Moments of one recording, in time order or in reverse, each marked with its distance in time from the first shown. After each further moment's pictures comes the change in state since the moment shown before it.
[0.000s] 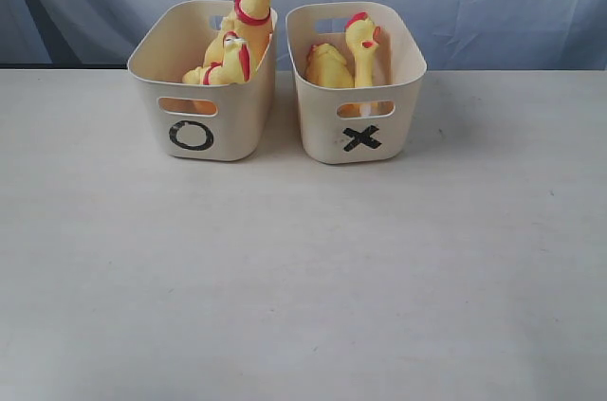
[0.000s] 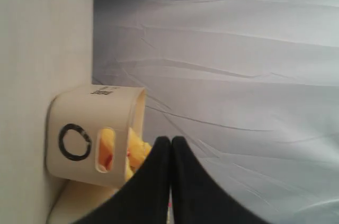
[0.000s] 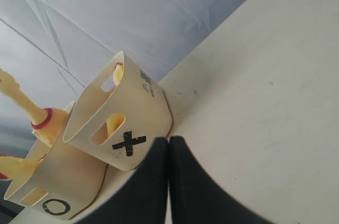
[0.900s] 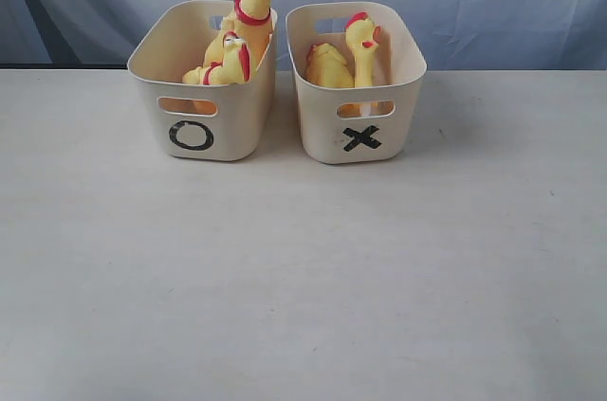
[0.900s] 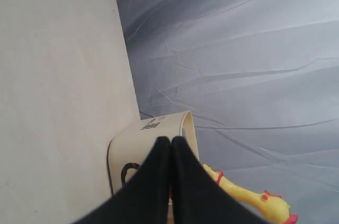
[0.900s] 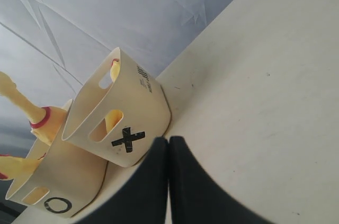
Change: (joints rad) left arm 0.002 0.000 0.000 0.312 0.061 0.018; right arm 0.000 0.000 0.000 0.029 0.020 0.000
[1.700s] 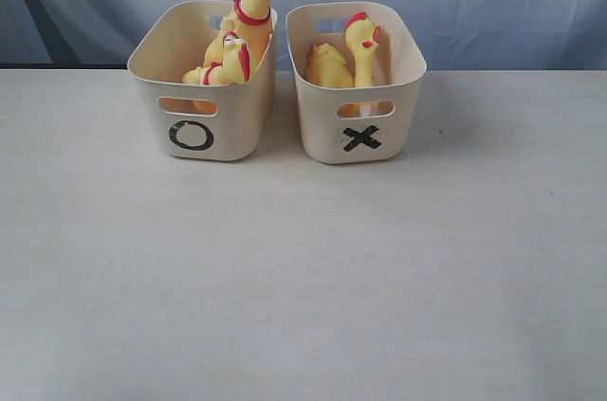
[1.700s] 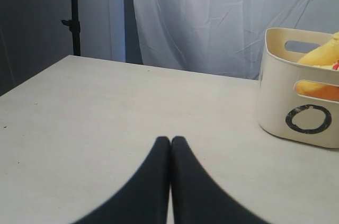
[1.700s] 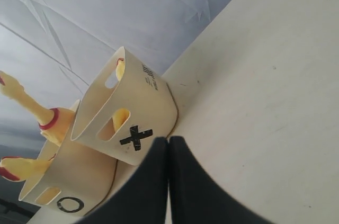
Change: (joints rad) left arm 0.000 0.000 0.000 0.007 0.000 1.295; right arm 0.000 0.000 0.000 0.043 -0.006 0.000
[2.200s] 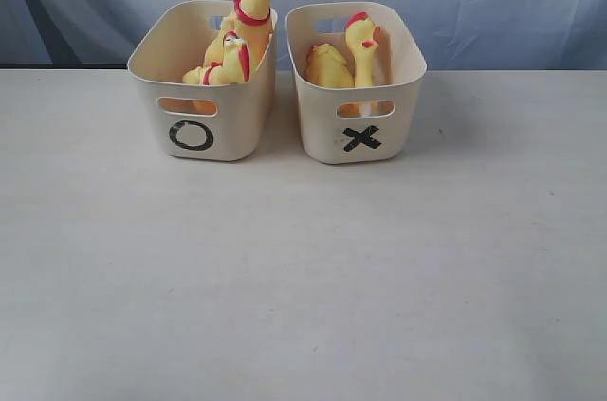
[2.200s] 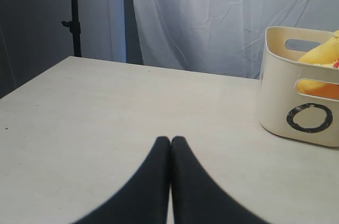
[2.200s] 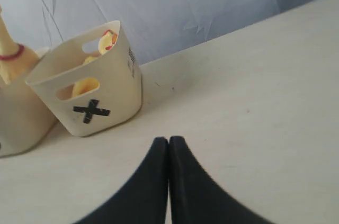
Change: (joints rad) left arm 0.000 0.000 0.000 0.000 0.000 0.010; right arm 0.000 0.000 0.000 0.047 0.000 -0.543
